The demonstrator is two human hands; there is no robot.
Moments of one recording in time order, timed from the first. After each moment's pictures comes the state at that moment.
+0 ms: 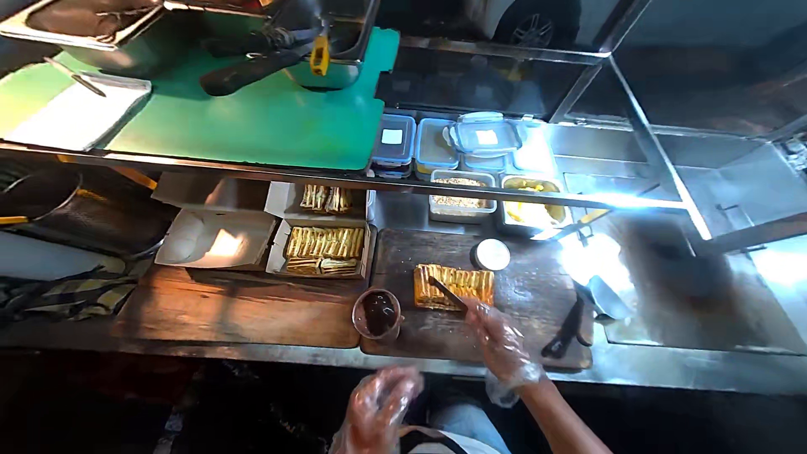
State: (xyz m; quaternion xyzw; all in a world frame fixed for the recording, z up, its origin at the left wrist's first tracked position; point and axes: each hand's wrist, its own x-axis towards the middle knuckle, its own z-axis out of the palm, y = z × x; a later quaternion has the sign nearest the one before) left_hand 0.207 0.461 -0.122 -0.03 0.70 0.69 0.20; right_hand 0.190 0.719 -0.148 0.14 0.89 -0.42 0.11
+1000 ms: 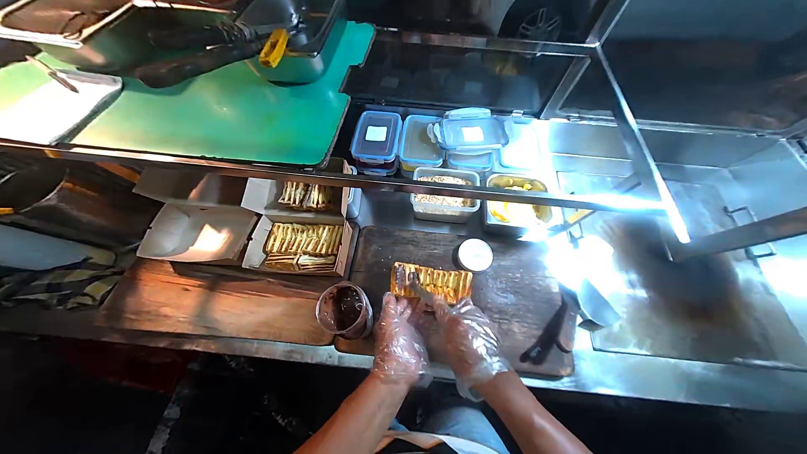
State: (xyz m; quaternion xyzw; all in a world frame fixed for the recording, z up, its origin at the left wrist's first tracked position) left_hand 0.133 0.605 -0.150 -0.43 0.44 0.77 0.19; right_hand 0.166 0.714 -0.135 0.15 0.93 -0.22 0.24
